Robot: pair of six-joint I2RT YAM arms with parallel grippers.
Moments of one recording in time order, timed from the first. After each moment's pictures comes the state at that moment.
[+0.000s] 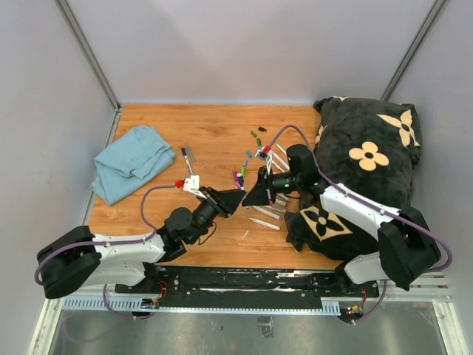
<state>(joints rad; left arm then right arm) -1.03 1.16 0.26 1.03 -0.41 -0.82 0.58 1.39 0.81 0.10 -0.96 0.28</state>
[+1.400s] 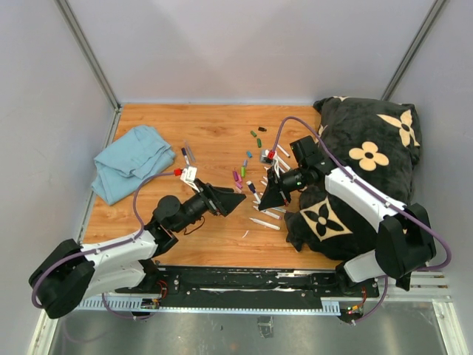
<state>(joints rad) -0.77 1.02 0.25 0.87 0.08 -0.83 0.48 1.44 1.04 -0.62 -1.08 -0.42</state>
